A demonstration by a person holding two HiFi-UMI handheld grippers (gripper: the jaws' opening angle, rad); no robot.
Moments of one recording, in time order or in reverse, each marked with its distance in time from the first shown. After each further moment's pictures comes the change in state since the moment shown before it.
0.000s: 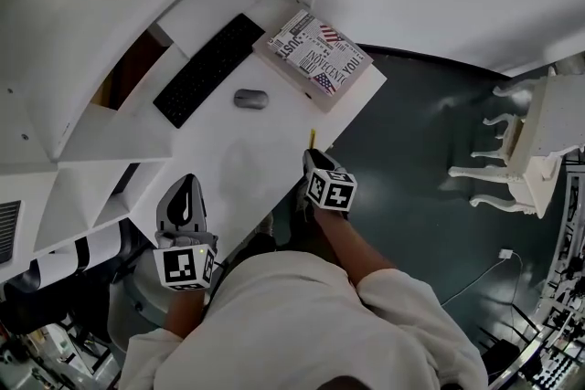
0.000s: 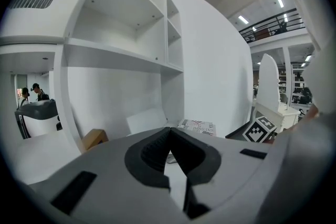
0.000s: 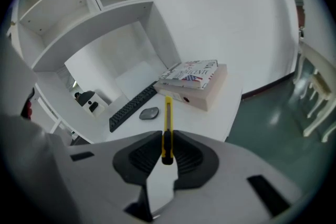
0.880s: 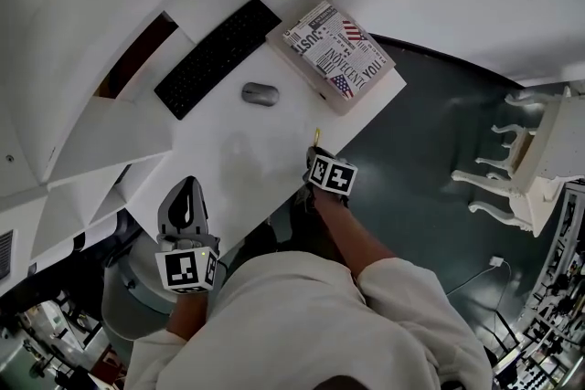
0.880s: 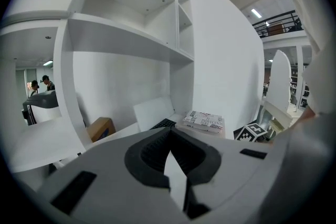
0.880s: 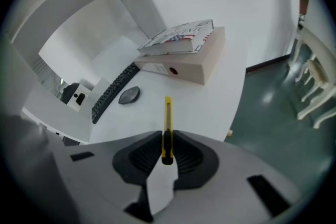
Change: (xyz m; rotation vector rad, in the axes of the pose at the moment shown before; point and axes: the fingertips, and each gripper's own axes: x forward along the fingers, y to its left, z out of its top) left arm 0.032 0.021 -0.032 -0.060 0.100 0.082; right arm 0.081 -0.032 -0.035 0.096 0.239 -0.069
